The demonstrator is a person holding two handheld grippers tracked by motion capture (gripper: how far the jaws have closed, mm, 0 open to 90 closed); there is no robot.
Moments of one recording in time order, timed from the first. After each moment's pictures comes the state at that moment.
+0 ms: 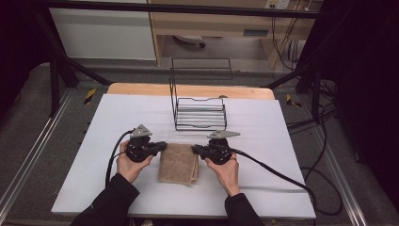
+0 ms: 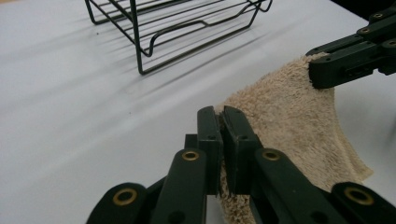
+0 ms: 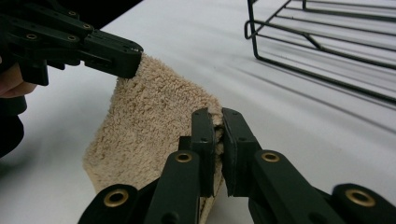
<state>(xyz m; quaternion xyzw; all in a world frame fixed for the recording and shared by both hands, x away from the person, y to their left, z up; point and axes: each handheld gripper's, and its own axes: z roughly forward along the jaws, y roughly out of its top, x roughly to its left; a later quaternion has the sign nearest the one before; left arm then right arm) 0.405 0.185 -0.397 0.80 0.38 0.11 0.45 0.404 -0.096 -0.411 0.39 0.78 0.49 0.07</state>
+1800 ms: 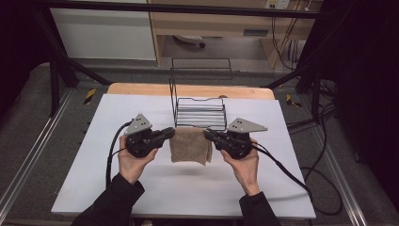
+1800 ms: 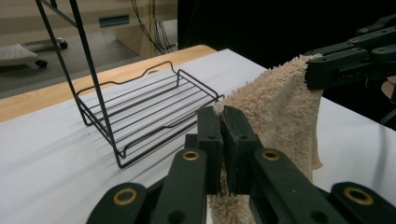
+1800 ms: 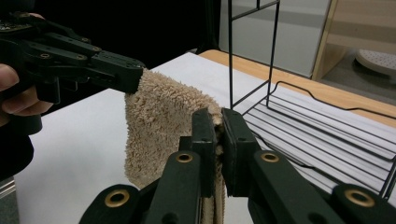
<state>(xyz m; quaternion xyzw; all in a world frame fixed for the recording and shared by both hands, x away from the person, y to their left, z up) 0.381 0.161 -0.328 0.76 0.33 0.16 0.54 0.376 -0.132 -0.326 0.33 0.75 0.55 0.17</state>
